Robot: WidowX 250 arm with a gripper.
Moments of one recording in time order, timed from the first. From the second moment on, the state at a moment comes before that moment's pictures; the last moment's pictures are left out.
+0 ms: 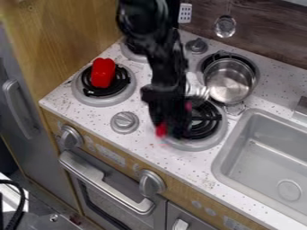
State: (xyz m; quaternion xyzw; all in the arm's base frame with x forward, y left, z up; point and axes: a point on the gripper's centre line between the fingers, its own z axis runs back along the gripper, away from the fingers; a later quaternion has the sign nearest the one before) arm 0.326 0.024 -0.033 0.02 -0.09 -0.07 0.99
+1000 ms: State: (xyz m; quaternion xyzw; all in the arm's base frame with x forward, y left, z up) arm 0.360 0.121 -0.032 0.07 -0.10 0.08 0.99
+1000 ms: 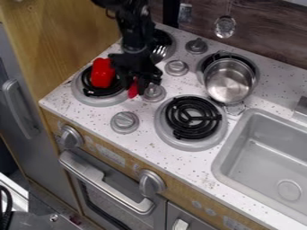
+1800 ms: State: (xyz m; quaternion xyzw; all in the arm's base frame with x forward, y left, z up) arm 0.366 0.125 -0.056 0.07 -0.07 0.06 0.99
